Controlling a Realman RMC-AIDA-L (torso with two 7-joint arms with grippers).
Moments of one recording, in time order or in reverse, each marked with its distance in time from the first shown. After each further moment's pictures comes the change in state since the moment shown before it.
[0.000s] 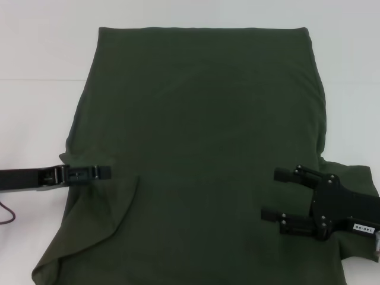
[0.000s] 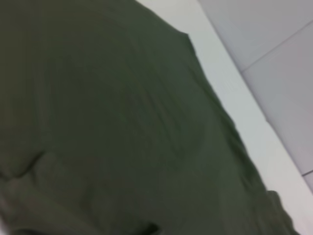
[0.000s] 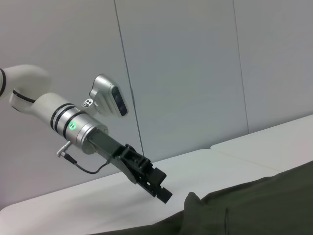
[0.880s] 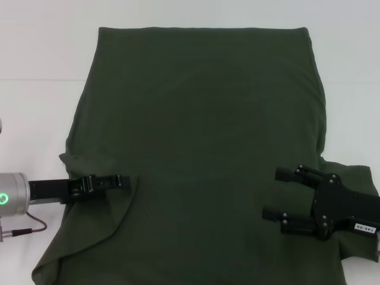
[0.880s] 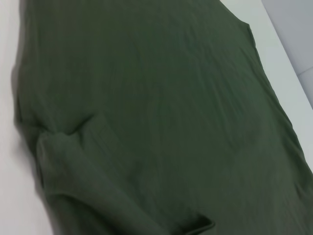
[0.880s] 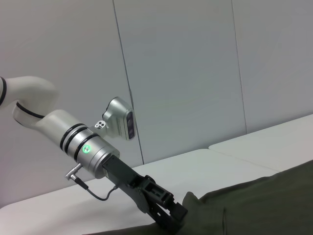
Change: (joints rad) left arm -0.016 -0.067 0.065 -0.070 0.020 -0.226 -0.083; right arm -0.004 0.000 0.003 -0.005 0.000 0.000 0.000
